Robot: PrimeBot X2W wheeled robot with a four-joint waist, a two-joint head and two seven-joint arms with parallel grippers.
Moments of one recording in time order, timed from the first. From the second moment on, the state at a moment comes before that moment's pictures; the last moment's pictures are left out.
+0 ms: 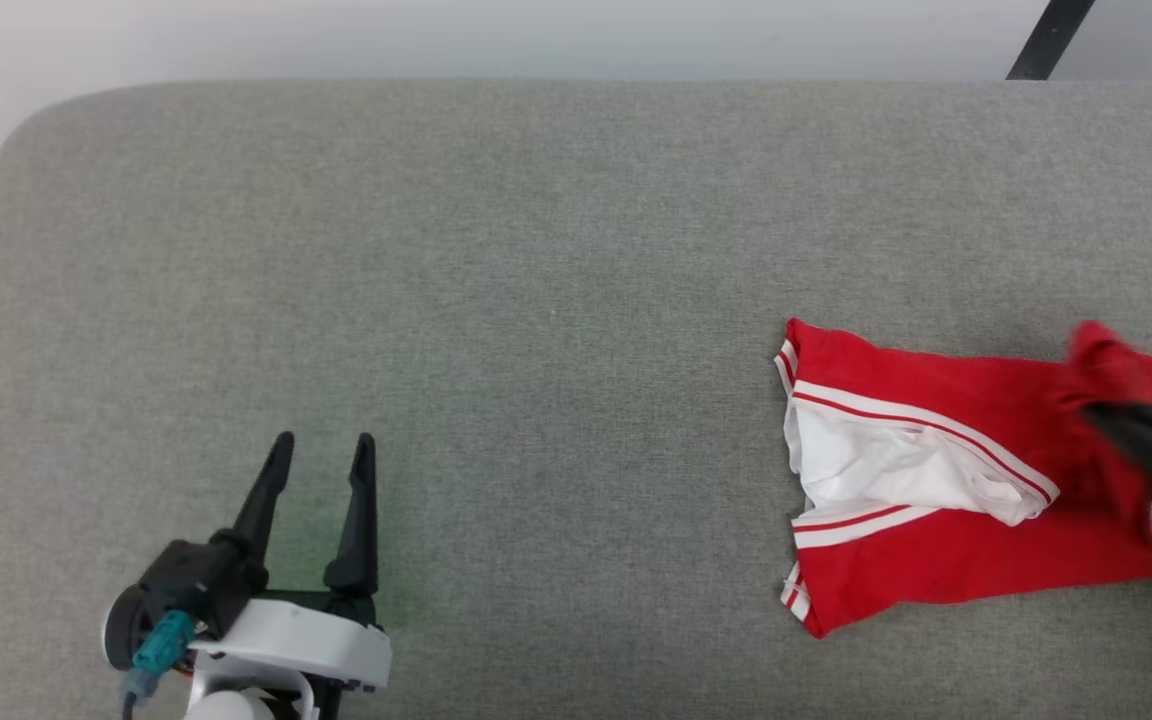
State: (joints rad) left arm -0.13 0.11 -0.01 0.16 -0.23 -0.13 -0.26; right arm -0.27 -0.63 0.07 -0.11 0.82 0.13 0.72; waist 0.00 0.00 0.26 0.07
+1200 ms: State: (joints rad) left arm -0.12 0.09 -0.05 0.20 -0.27 -0.13 -0.26; right arm -0.42 -0.47 0.46 0.11 0.76 0.13 0.37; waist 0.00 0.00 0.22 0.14
